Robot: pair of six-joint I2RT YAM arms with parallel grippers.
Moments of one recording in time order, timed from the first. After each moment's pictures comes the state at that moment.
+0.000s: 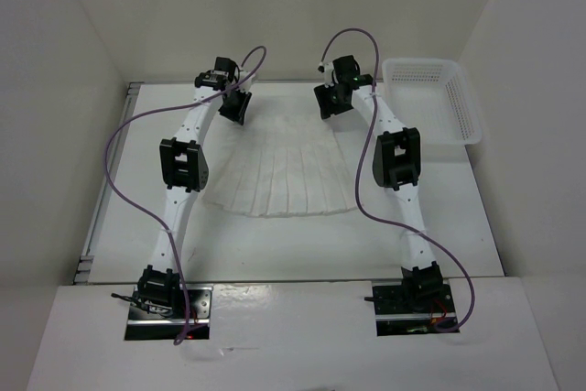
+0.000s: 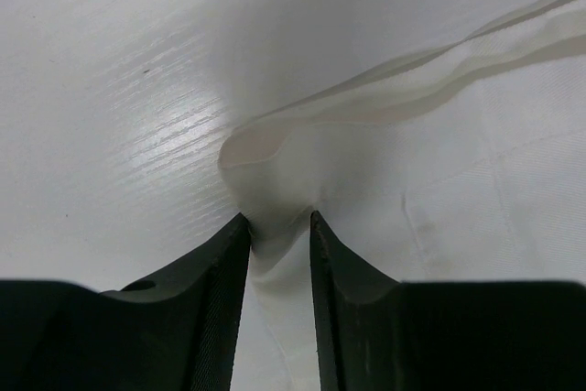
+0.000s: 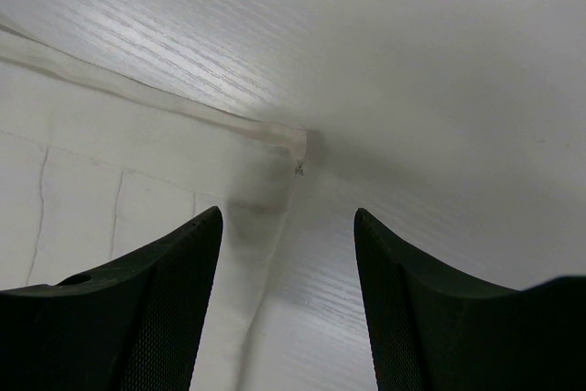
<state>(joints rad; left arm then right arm) -0.15 2.78 2.79 -1.07 0.16 0.23 0.26 2.61 2.45 -0.76 -0.14 -0.14</state>
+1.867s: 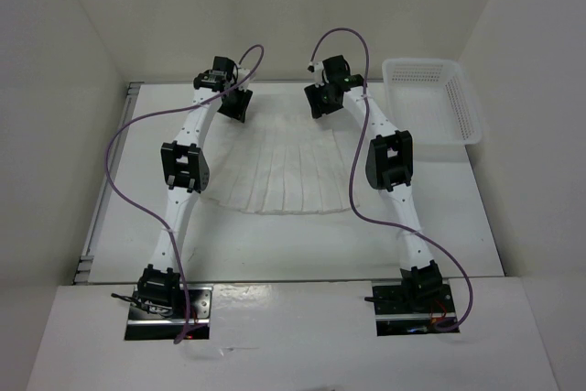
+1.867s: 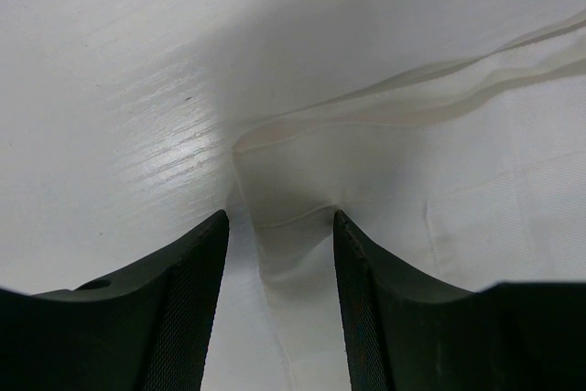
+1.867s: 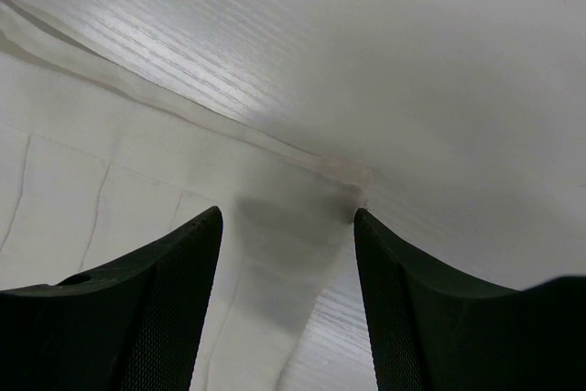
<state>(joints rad) -0.14 2.85 2.90 -1.07 0.14 0.23 0.30 2.67 2.55 -0.78 -0.14 -0.14</state>
